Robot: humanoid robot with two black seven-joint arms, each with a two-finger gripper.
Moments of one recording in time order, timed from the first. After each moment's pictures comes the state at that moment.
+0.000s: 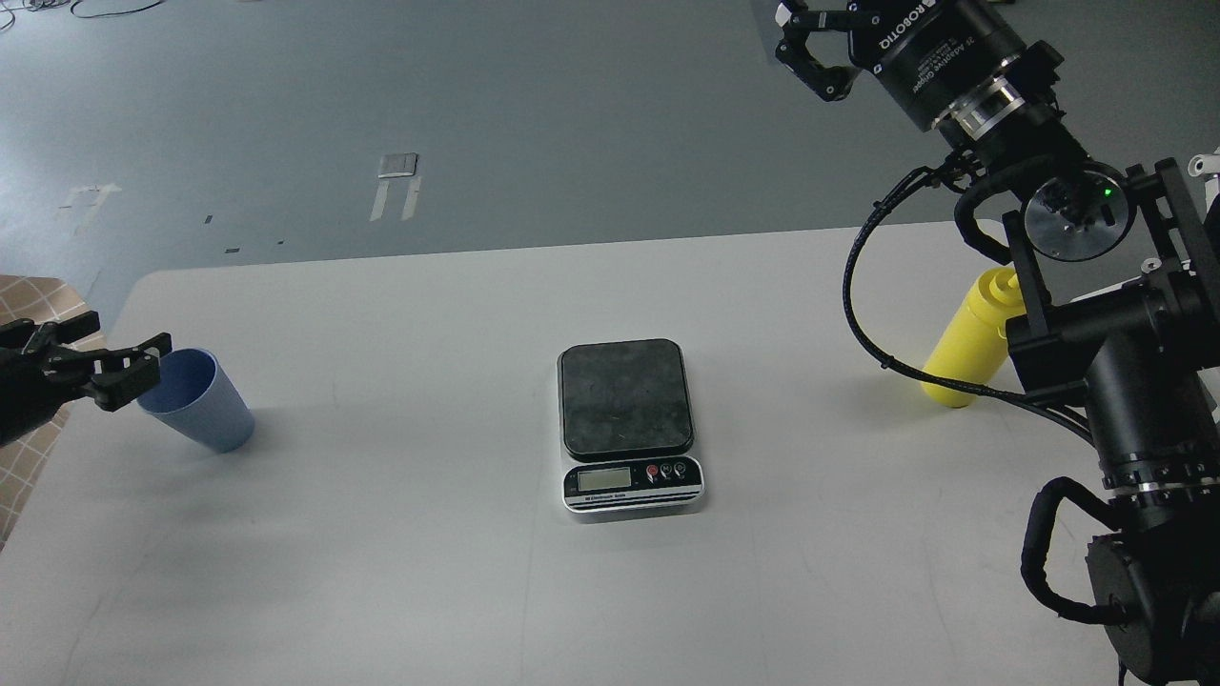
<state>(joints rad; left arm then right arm) -0.61 1.00 -0.39 -0.82 1.73 0.17 -0.49 0.75 0.00 1.57 1.10 -0.45 0.49 -0.28</state>
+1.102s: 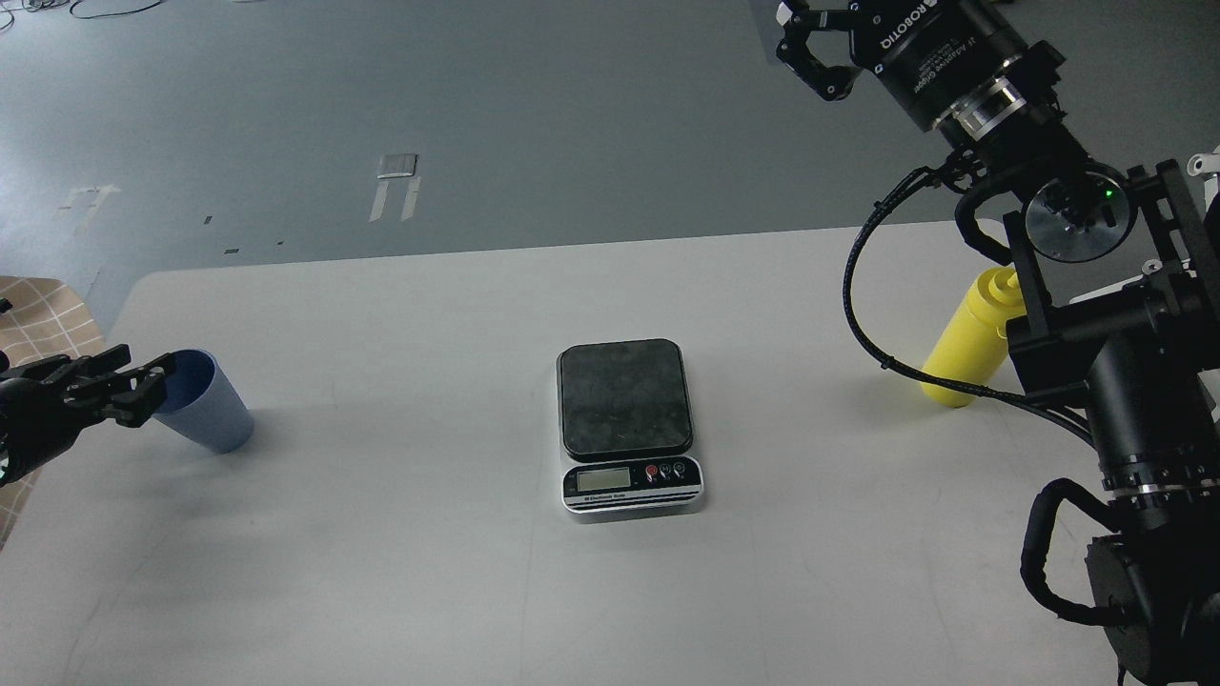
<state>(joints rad) -0.56 0.94 -0.39 -0.75 1.68 0.17 -0.49 0.75 0.00 1.58 1.10 -0.45 0.49 -0.28</state>
